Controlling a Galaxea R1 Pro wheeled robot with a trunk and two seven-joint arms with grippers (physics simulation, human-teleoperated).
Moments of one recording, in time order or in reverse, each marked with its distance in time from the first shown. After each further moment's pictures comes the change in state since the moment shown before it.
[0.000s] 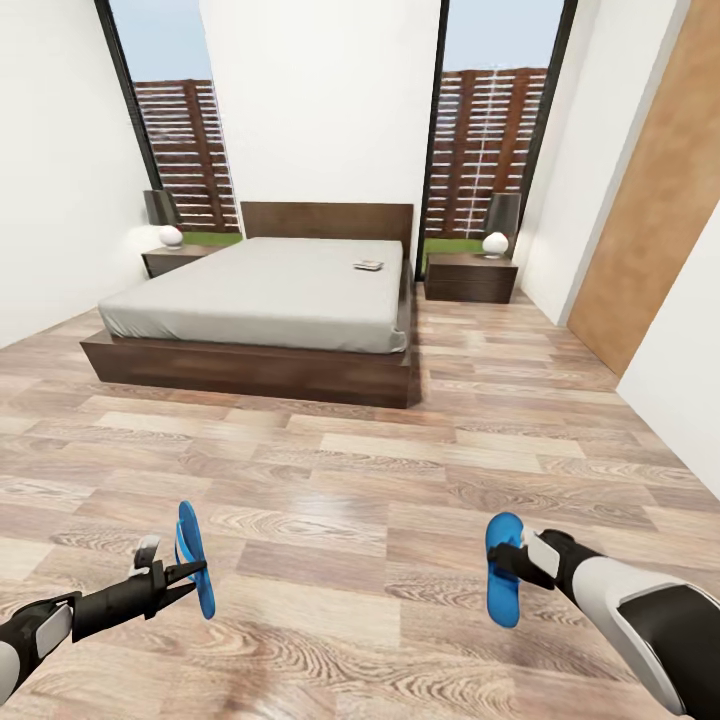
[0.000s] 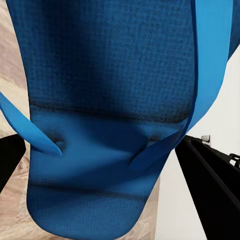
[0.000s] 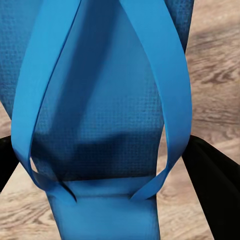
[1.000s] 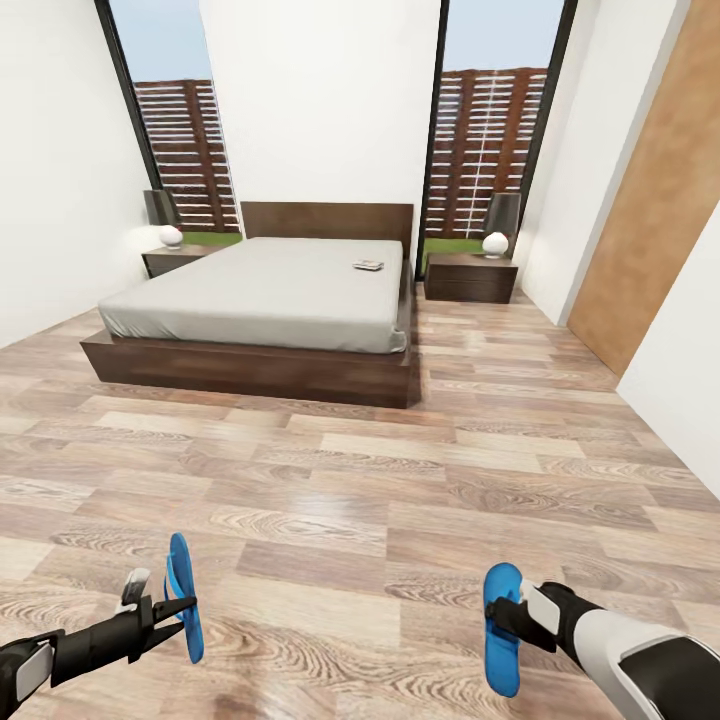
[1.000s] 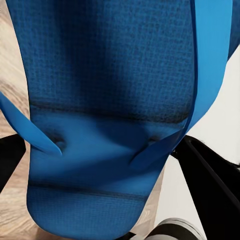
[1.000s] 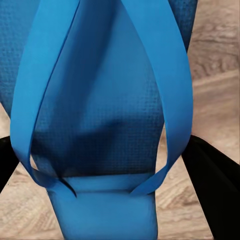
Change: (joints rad) left arm 0.078 0.013 0.000 0.021 -0.009 0.002 -0.004; right arm 0.141 0.026 -0.011 0.002 -0.012 -0.008 0.011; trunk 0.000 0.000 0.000
